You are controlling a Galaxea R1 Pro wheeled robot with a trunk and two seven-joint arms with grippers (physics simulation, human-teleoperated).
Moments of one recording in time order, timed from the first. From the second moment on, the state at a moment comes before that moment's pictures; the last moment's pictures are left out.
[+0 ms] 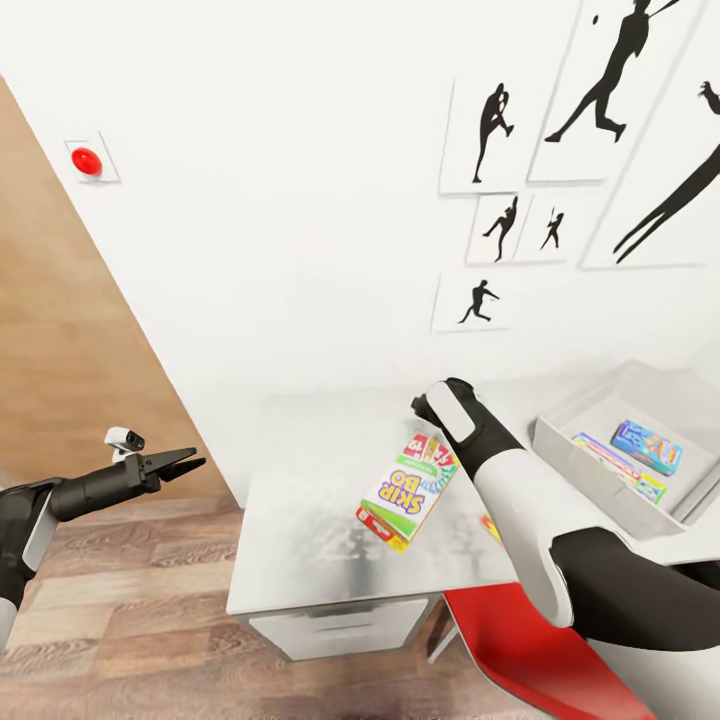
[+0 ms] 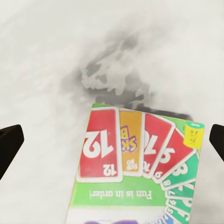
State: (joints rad) left arm -0.70 0.40 0.29 -0.88 0.21 0.87 -1.53; right arm -1.17 0.15 0.15 -0.56 -0.76 0.52 -0.75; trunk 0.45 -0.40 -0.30
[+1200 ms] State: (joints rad) left arm -0.70 0.40 0.29 -0.88 0.21 0.87 -1.53; right arm -1.23 0.12 0.15 -0.55 -0.75 0.51 -0.76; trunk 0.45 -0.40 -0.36
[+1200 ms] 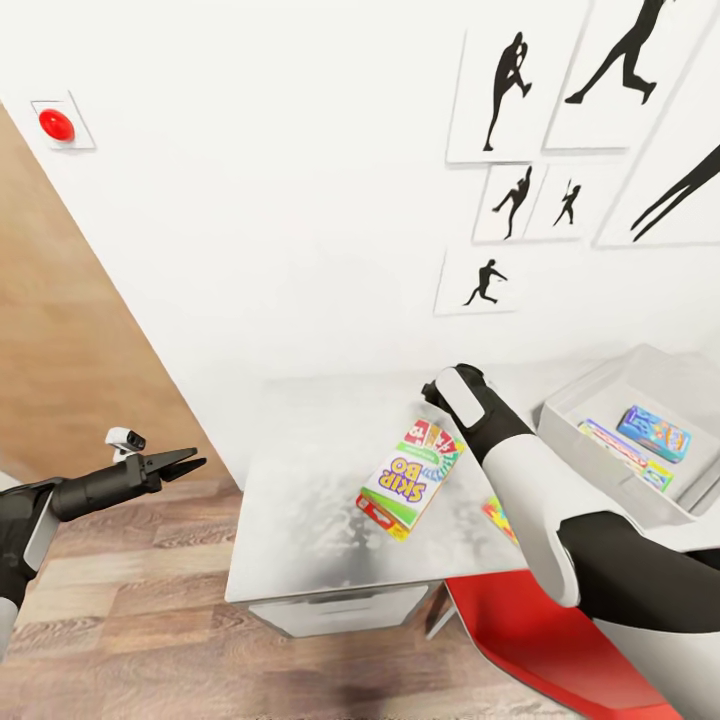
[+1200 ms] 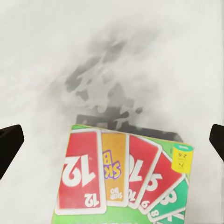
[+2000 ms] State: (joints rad) left arm -0.69 0.42 0.30 -0.92 0.22 0.87 -1.57; right arm -1.26 0.11 0.15 -0.55 -0.76 0.51 -0.76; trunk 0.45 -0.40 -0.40
